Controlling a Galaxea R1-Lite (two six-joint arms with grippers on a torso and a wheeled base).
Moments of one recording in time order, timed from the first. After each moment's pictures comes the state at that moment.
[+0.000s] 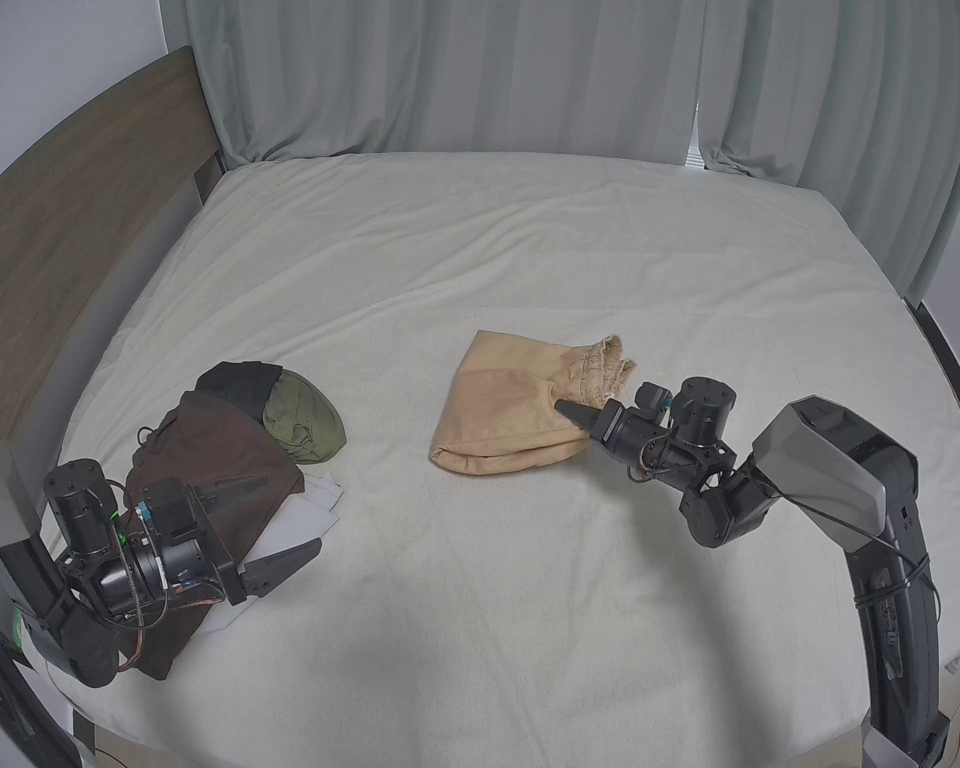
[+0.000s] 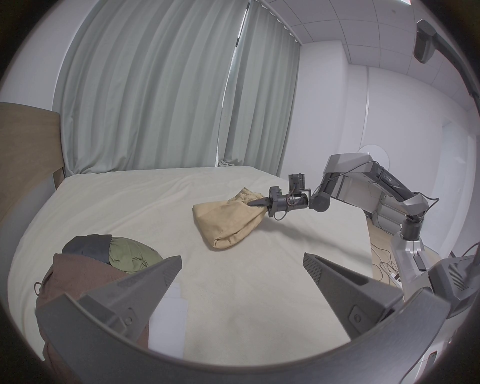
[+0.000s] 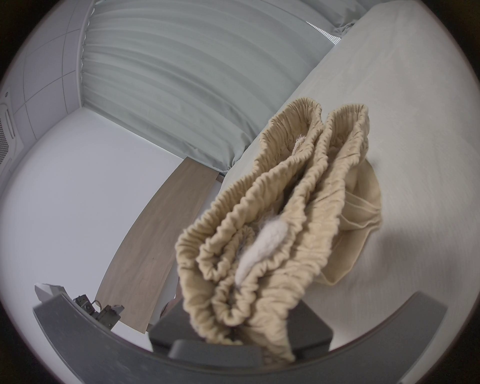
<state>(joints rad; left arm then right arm) -0.05 1.88 -0.19 -1.52 -0.73 0.19 0.31 2.59 -1.40 -1.18 0.50 0.79</state>
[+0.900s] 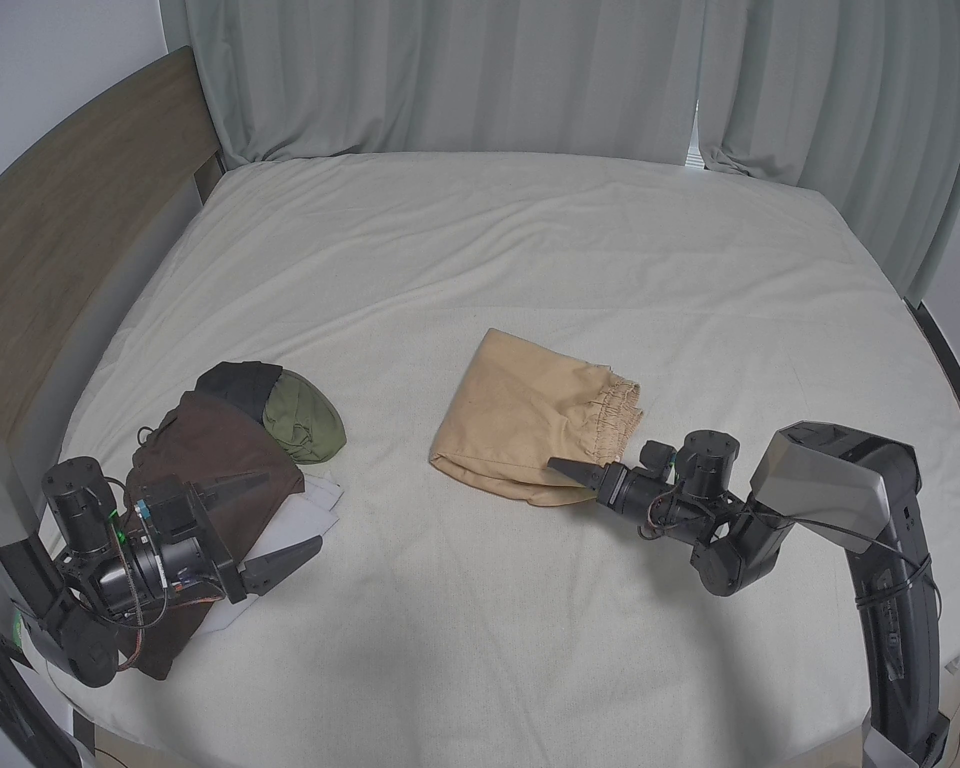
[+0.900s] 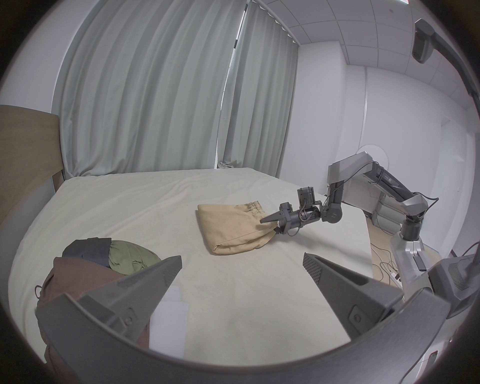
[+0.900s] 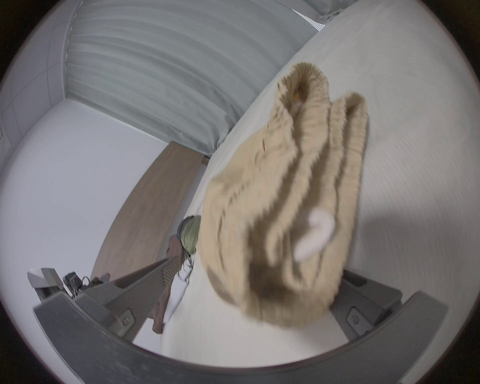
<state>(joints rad) -0.05 1.88 -0.19 -1.52 -0.73 0.19 0.32 2.57 -1.11 -1.29 0.49 0.74</state>
